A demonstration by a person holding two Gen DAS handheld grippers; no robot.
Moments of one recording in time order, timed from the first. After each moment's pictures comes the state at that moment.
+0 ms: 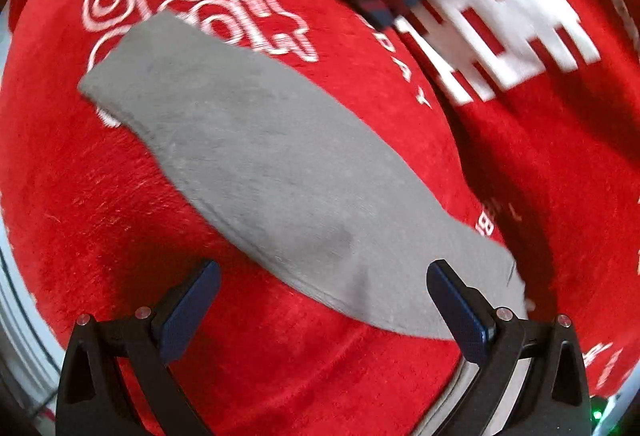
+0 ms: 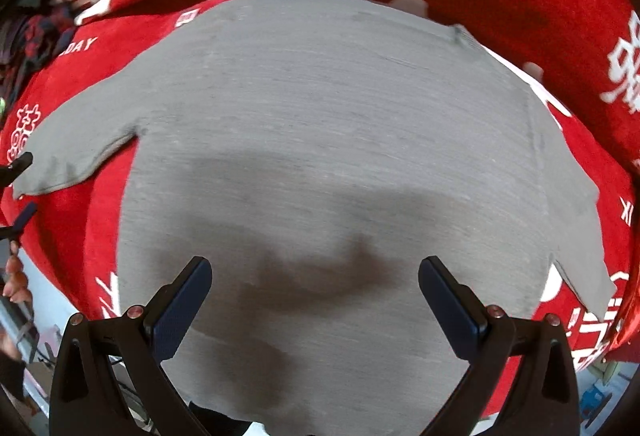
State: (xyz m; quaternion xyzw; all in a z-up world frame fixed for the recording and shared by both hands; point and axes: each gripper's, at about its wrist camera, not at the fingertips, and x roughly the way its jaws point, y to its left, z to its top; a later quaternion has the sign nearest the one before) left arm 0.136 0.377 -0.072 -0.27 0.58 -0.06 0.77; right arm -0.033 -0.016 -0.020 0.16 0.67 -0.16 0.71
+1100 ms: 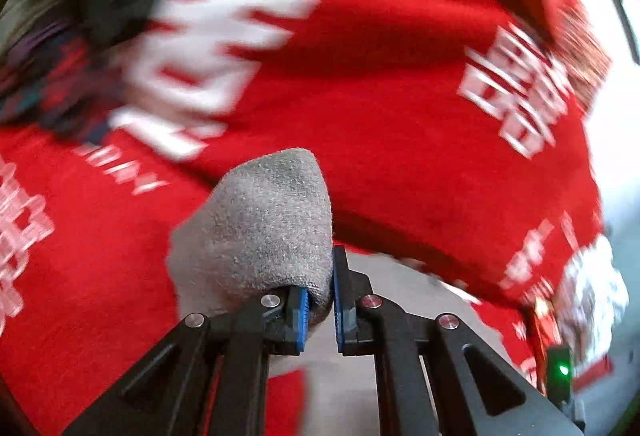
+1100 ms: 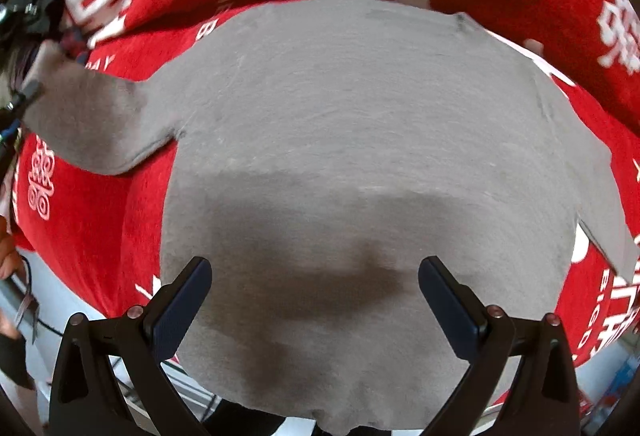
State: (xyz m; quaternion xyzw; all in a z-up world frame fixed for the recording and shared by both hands) left arm 0.138 0.206 0.065 -0.12 0.44 -0.37 0.81; right arm -0.060 -0.017 0.002 0.23 0.64 -0.18 0.71
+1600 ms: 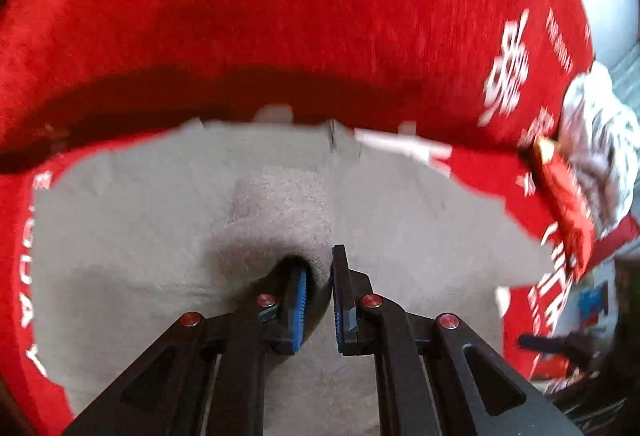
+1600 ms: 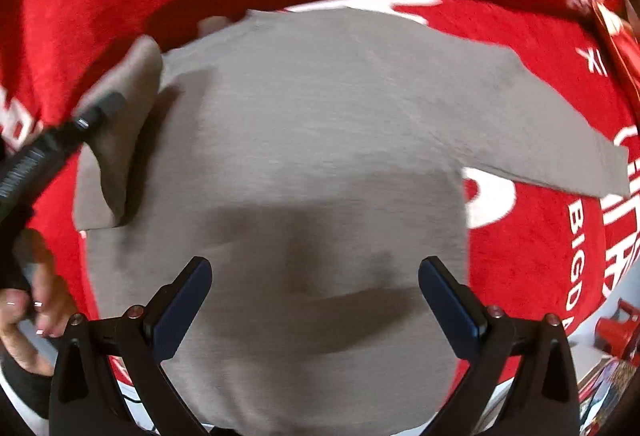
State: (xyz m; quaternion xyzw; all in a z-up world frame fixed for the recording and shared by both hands) left arm 0.017 -0.054 -0.021 0.09 0.54 -0.48 0.68; right arm -0.164 -0.151 -0.018 0.33 0.60 -0.29 0.67
